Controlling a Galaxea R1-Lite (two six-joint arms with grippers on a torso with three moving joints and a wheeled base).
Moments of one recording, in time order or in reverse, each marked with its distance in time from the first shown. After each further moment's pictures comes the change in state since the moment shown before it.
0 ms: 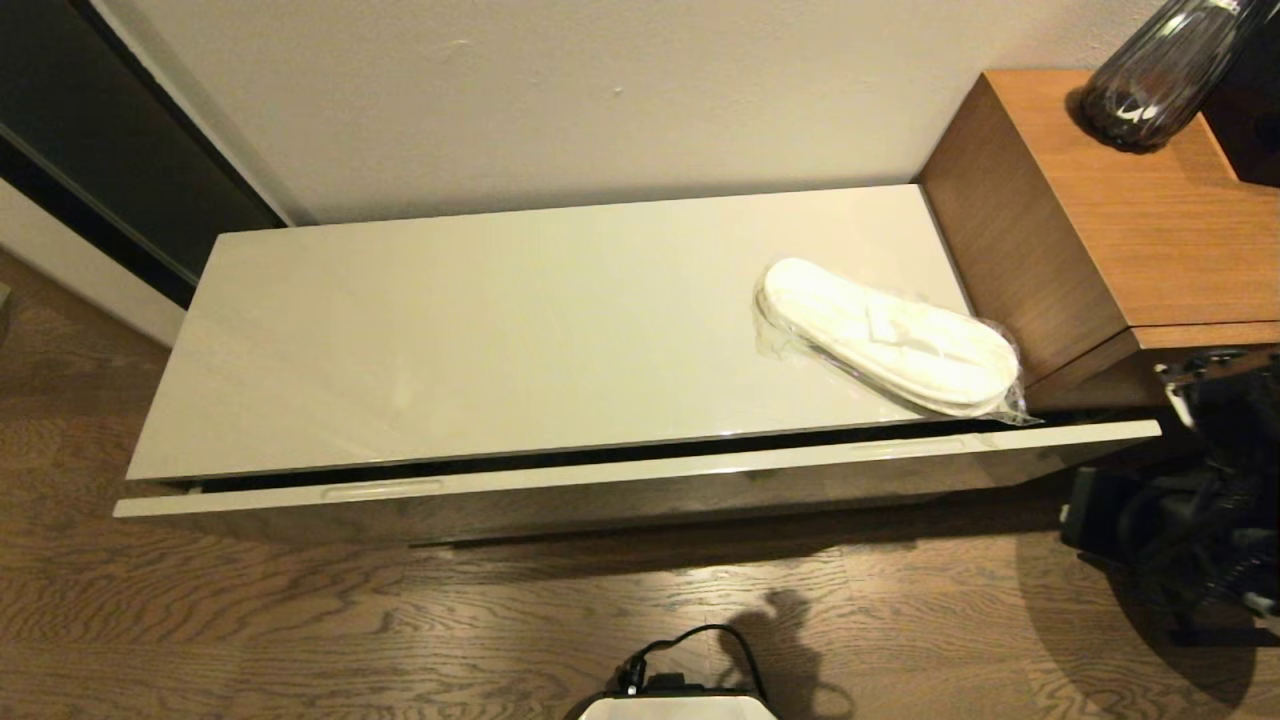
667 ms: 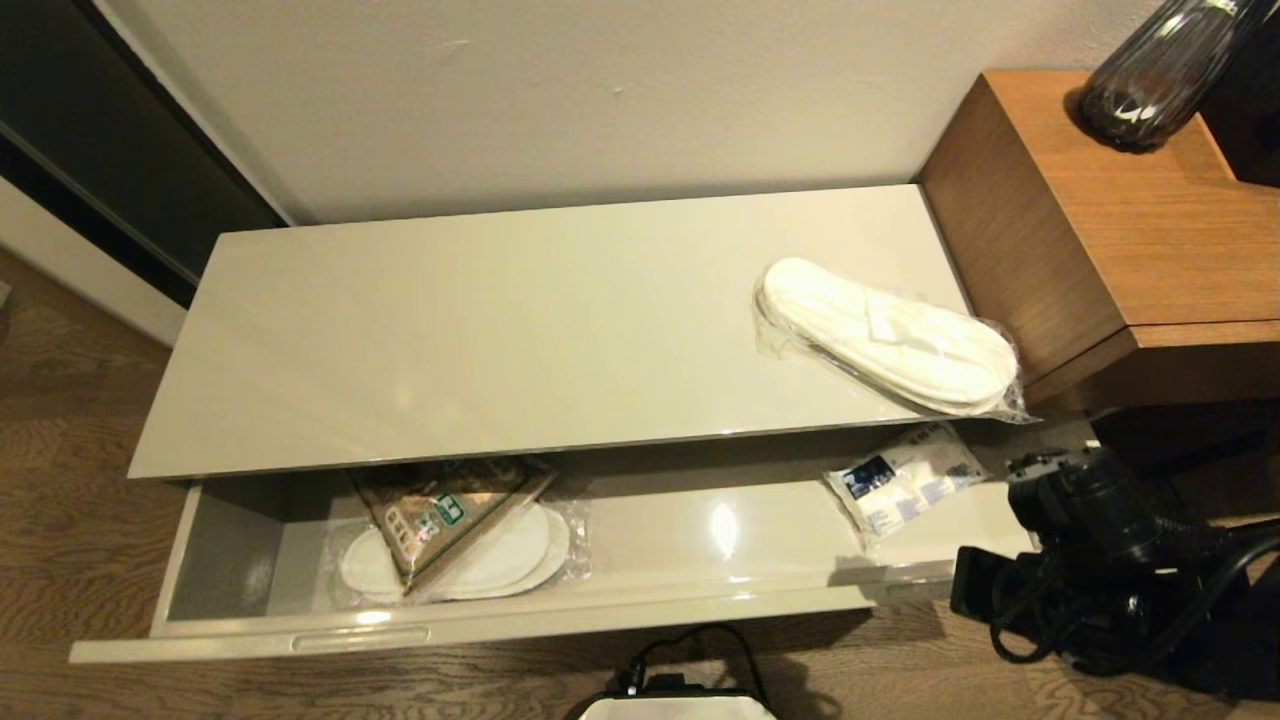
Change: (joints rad) left arm 0.000 0.000 0.000 0.000 0.001 0.000; right arm 0.006 0.338 0.188 -0.395 0.149 0.003
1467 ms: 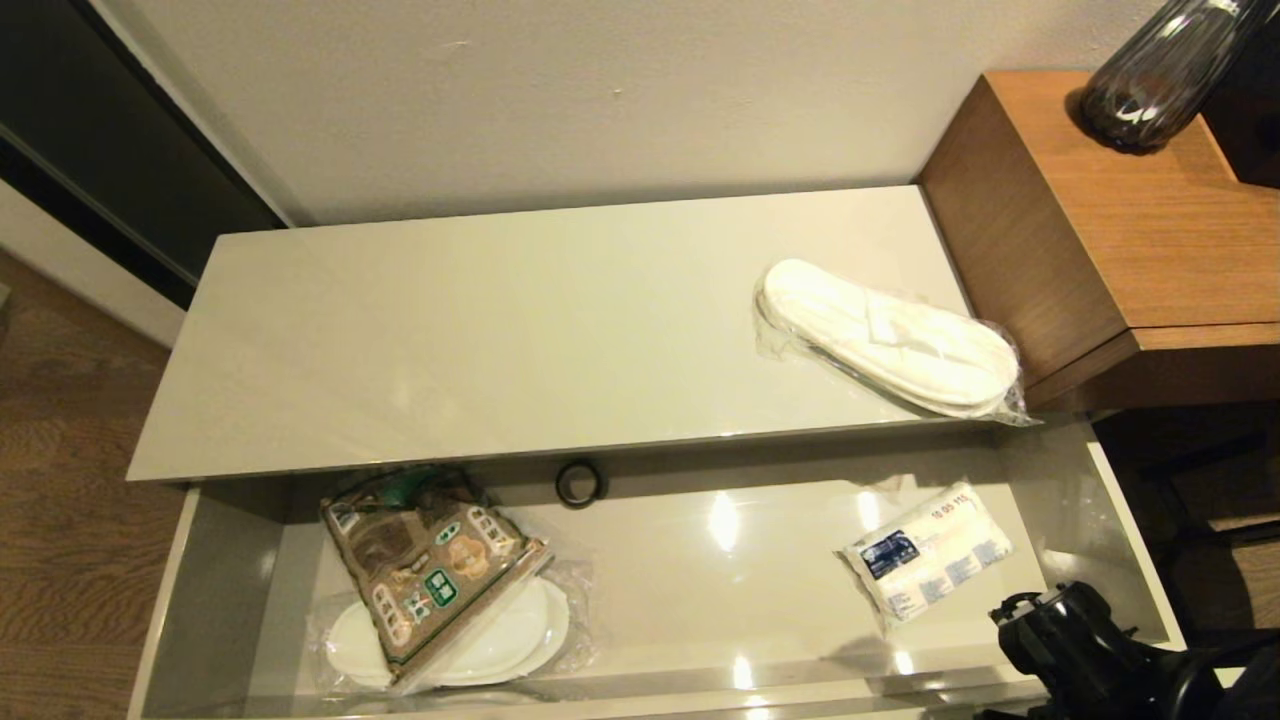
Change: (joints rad) left arm 0.000 0.000 0.000 0.000 0.000 0.000; right arm 0.009 0.192 0.315 -0.166 0.206 -0.051
